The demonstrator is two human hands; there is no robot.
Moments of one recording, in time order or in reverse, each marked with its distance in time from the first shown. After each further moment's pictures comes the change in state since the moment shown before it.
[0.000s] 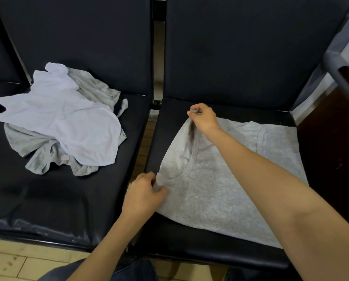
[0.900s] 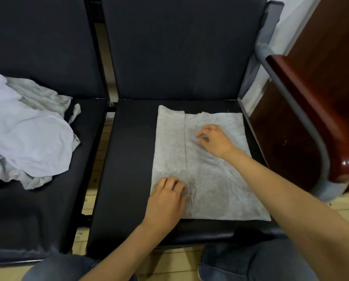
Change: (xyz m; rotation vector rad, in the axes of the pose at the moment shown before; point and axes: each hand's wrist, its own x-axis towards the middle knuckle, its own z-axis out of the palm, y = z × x) left_hand -0.033 0.059 0.115 0.281 0.051 0.709; right_hand -0.065 0.113 -0.139 -0.658 -0.094 -0.145
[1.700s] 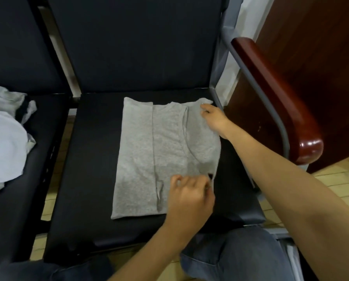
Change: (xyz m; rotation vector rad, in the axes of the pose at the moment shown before) left_hand 0.025 0.123 0.034 -0.171 0.143 0.081; right_hand 0.000 0.070 -0.053 0.527 0.019 0.387
